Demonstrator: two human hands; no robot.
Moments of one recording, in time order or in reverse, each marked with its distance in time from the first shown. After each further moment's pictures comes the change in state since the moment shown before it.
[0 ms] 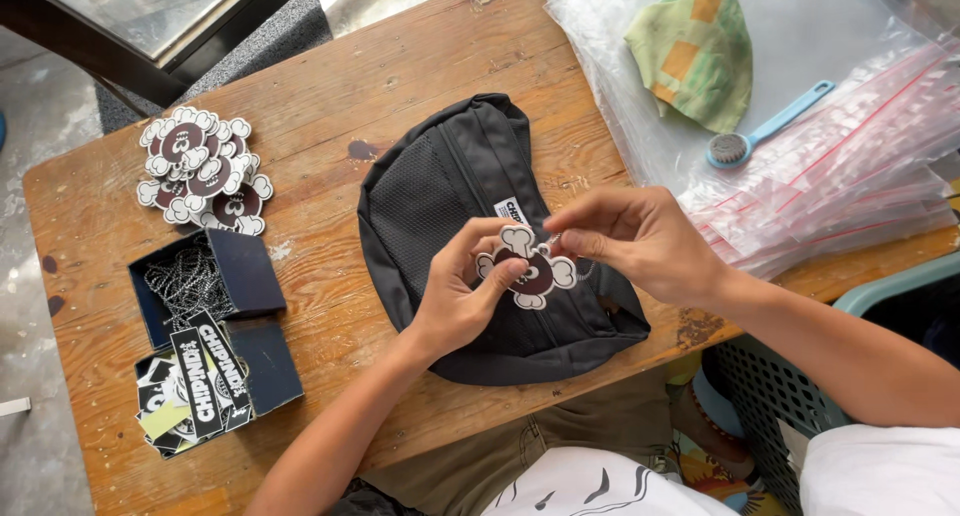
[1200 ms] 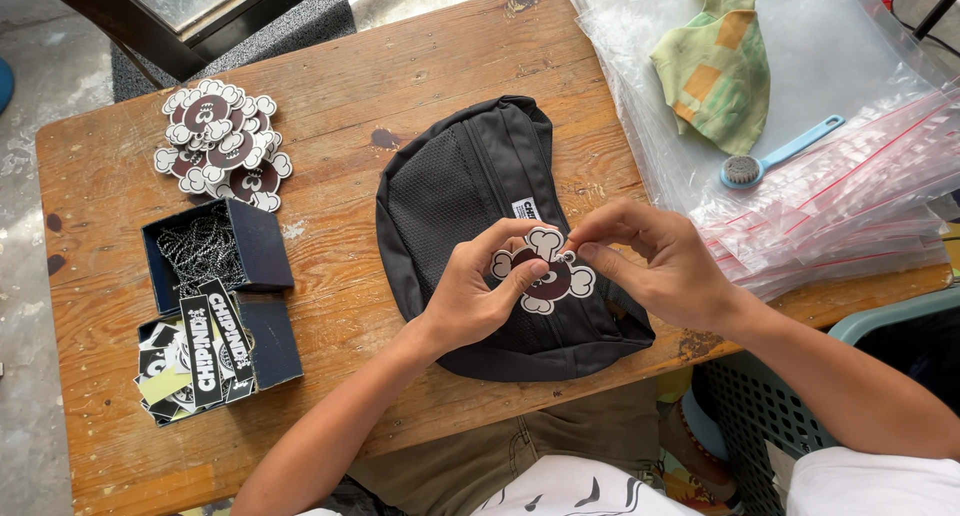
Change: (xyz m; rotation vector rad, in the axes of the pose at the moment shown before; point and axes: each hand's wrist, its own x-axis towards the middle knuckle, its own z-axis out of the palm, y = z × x) left_hand -0.005 0.000 -0.003 0.072 -0.027 0.110; right_hand -0.008 0.008 0.001 -0.237 -0.041 -0.172
